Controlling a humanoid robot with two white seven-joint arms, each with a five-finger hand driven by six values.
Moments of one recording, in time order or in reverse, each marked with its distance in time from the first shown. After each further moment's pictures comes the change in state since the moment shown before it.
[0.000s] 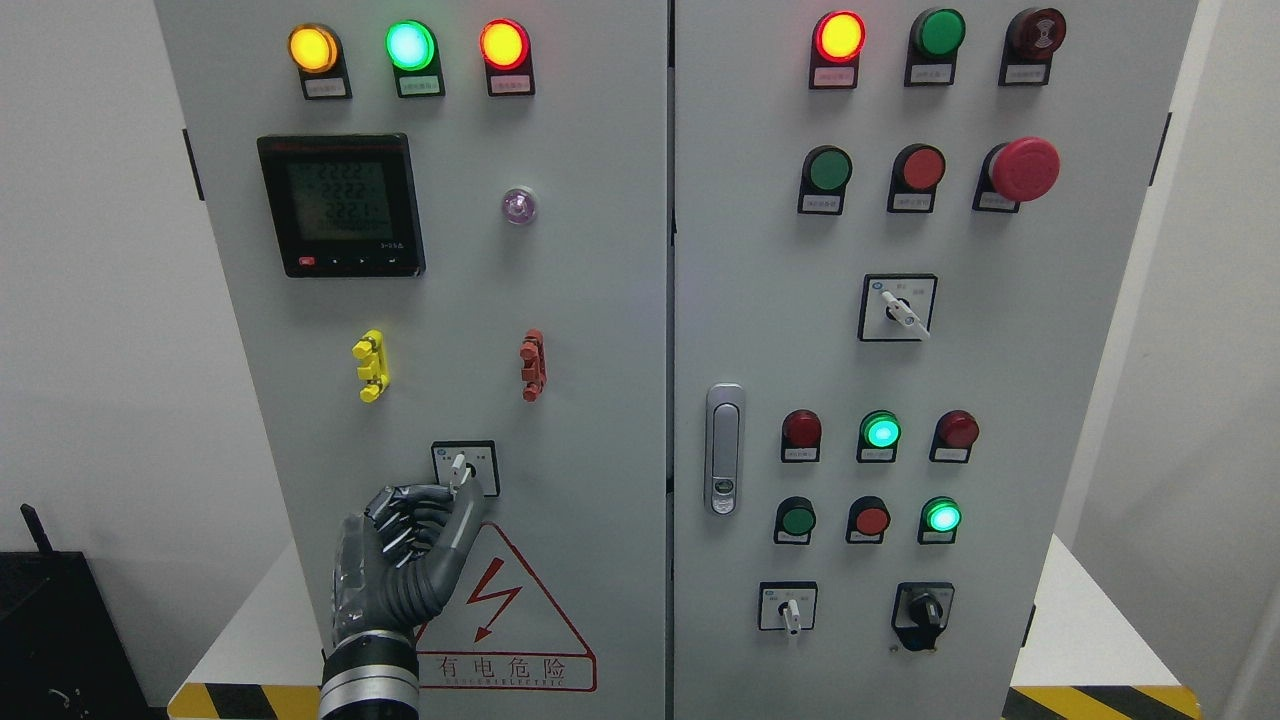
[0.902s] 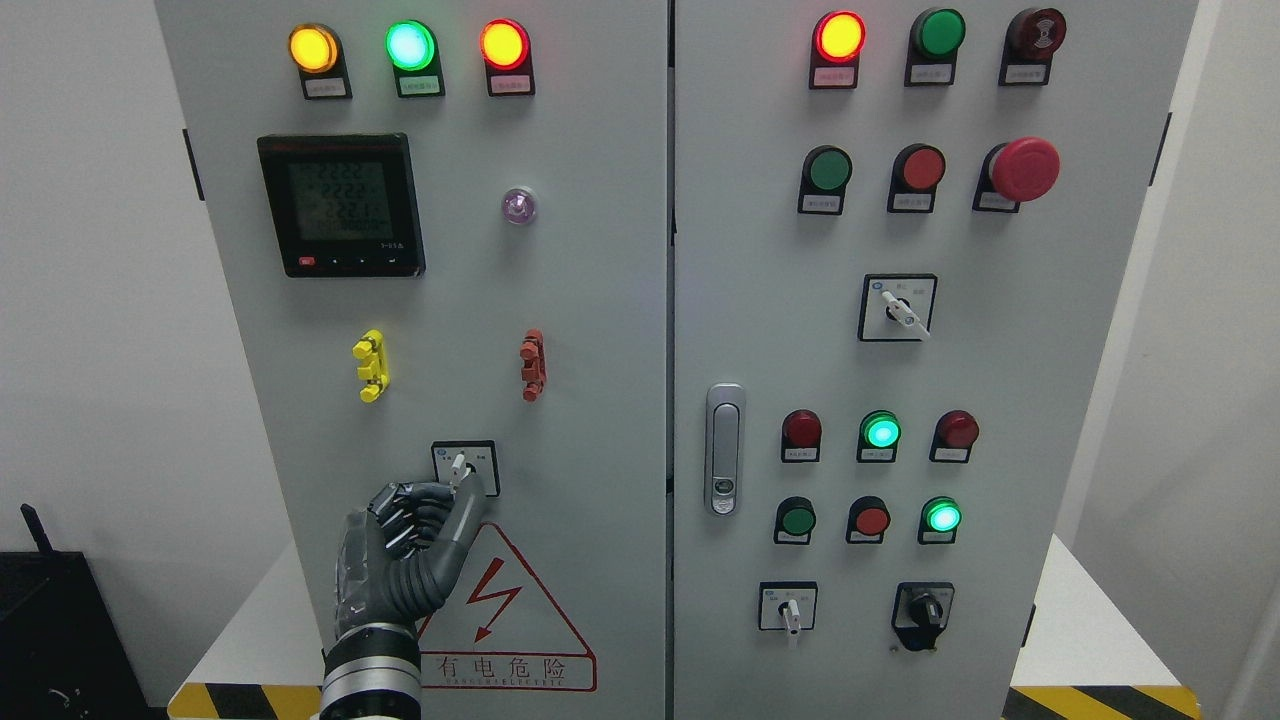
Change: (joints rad) left arm -0.019 -0.002 0.000 0.001 -0.002 0.044 0.003; right arm 0.000 0.000 0.000 0.000 0.000 0.000 0.001
